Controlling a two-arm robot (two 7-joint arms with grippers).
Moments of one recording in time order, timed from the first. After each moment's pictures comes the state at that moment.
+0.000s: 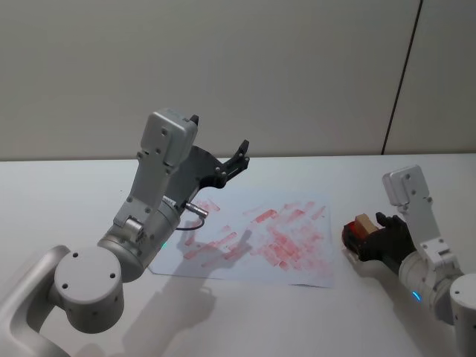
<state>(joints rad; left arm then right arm) -0.24 0.38 0.45 -1.63 -0.20 0.01 -0.01 0.13 0.21 -0.29 -1.47 0.06 0.37 0.08</state>
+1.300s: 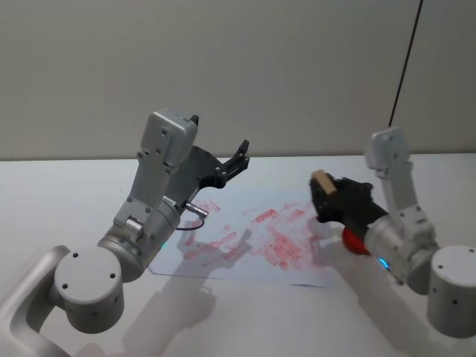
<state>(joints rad) -0.24 0.38 0.45 -1.63 -0.20 0.01 -0.01 0.19 0.15 -0.31 -1.51 0.11 0.27 0.16</state>
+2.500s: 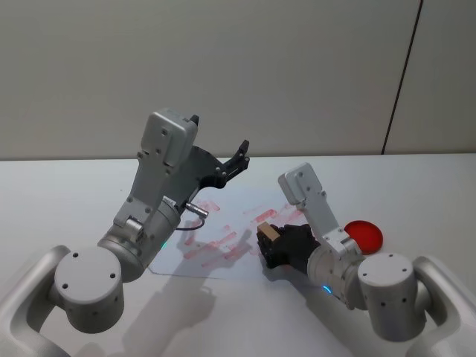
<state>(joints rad) -0.24 0.38 0.45 -1.63 -0.20 0.01 -0.01 0.28 0.04 -0.42 -1.29 -0.03 0.39 0.25</state>
